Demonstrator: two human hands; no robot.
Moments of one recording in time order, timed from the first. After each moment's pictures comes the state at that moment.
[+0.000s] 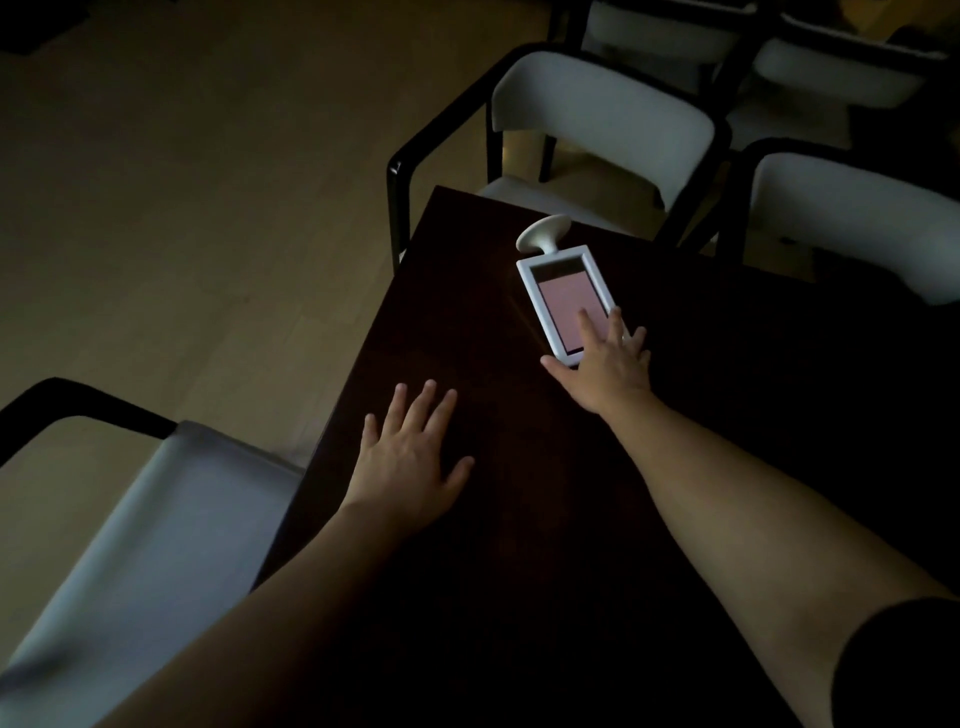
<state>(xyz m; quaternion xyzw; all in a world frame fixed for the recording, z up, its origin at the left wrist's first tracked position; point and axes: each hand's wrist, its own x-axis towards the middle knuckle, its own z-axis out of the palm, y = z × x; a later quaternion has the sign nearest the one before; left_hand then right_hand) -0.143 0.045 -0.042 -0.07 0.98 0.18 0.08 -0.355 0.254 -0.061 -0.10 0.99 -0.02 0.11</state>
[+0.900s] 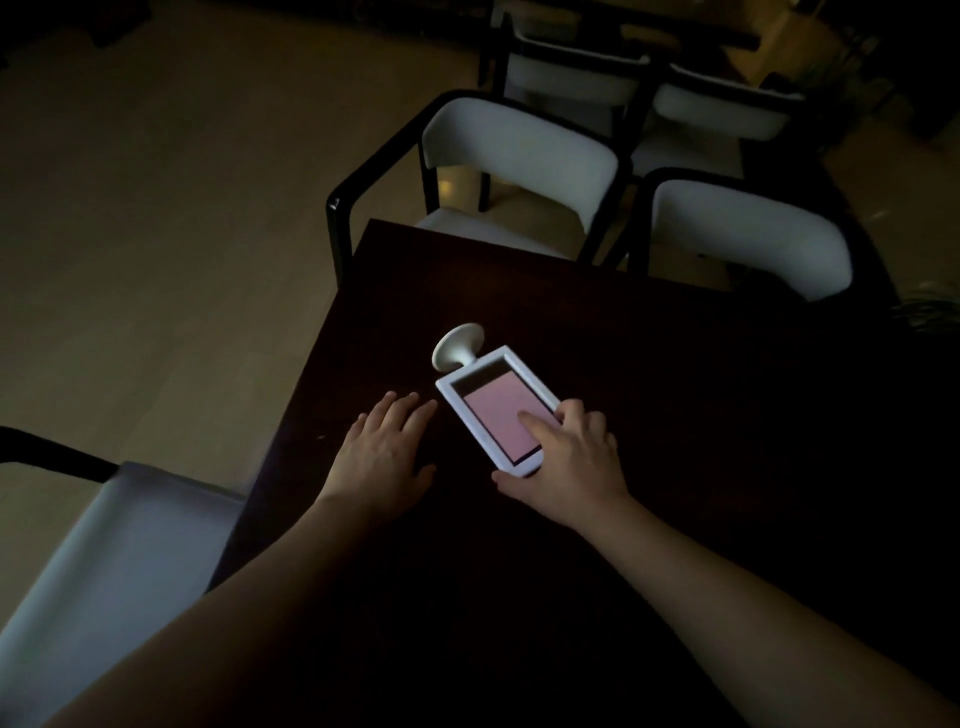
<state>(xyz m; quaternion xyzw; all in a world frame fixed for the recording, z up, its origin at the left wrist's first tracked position) -0.150 0.080 -0.020 0.02 0.99 0.16 0.03 -0.202 0.322 0.004 -0.17 0.98 -0.06 0.04</state>
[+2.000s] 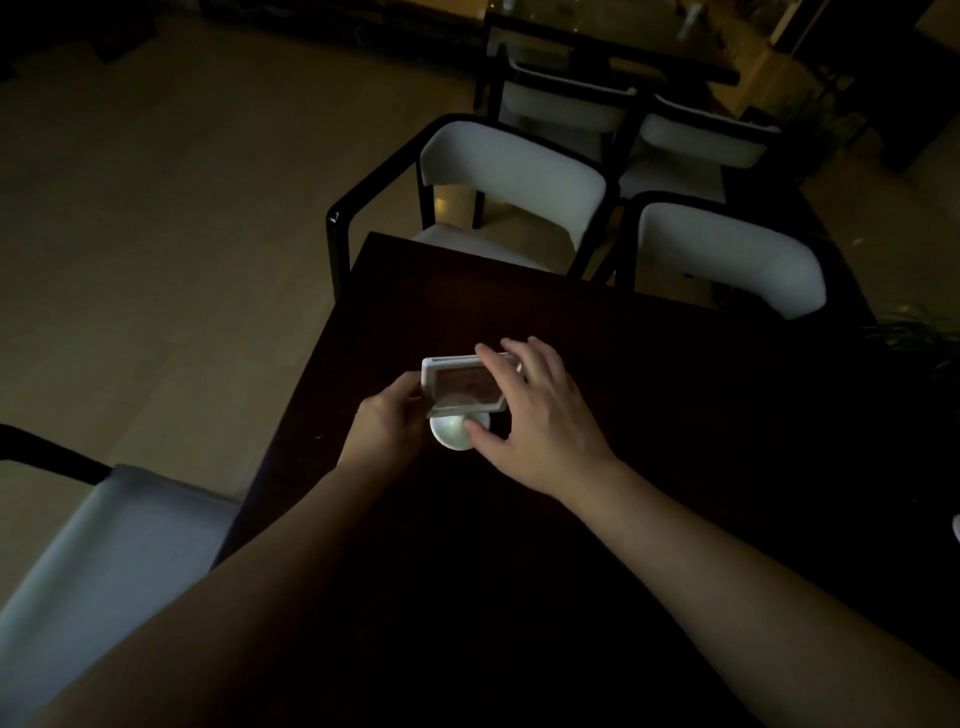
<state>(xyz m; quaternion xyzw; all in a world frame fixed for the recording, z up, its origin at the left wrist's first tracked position) -0.167 0.089 0.008 -0.04 0.85 0.51 -0.11 -0.200 0.286 0.083 -0.30 0.94 -0.17 -0.06</state>
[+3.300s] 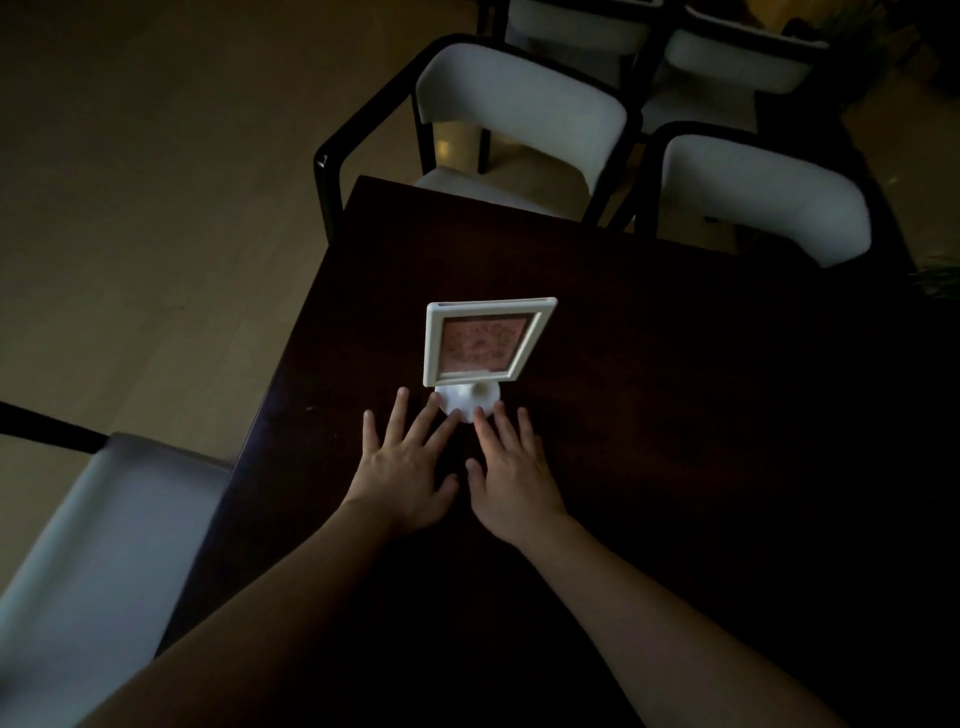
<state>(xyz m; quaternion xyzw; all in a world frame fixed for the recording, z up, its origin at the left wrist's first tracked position) -0.137 0.113 -0.076 0.03 0.99 0.09 0.11 -0.165 0.282 -0.063 -0.18 0.96 -0.17 0.15</state>
